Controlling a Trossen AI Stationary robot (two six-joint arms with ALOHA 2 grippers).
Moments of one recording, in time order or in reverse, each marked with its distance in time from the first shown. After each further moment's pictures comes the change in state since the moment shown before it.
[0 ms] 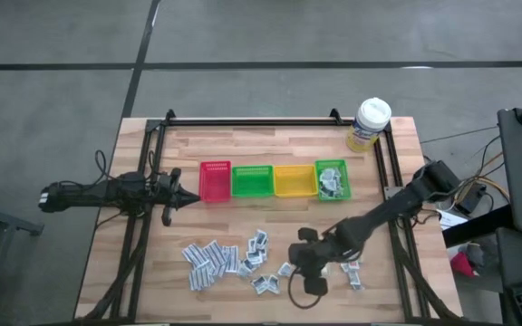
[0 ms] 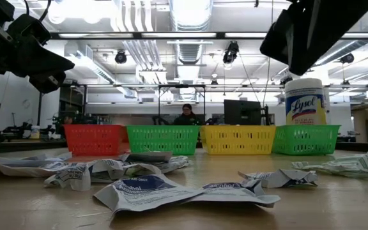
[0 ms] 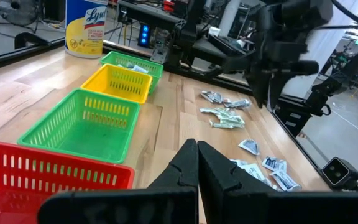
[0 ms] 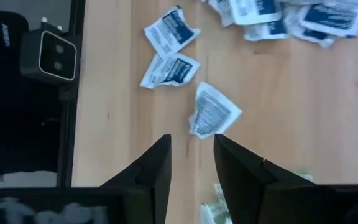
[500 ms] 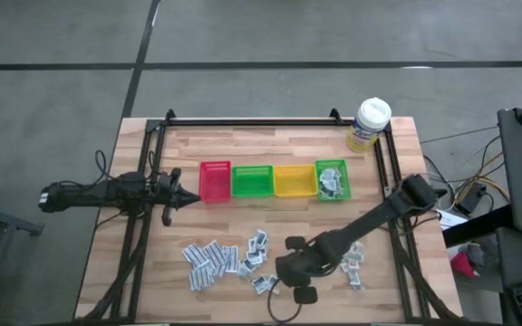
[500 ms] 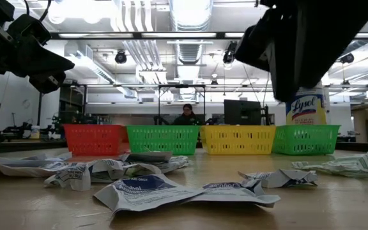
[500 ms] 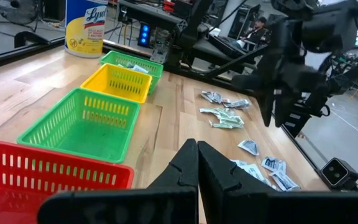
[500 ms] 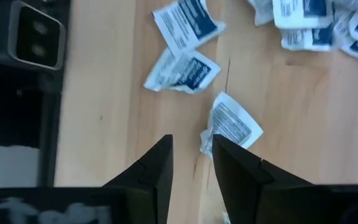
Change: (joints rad) left arm 0.000 0.000 0.000 0.000 0.000 -0.007; right arm 0.000 0.231 0.257 -0.183 -0.028 -0.107
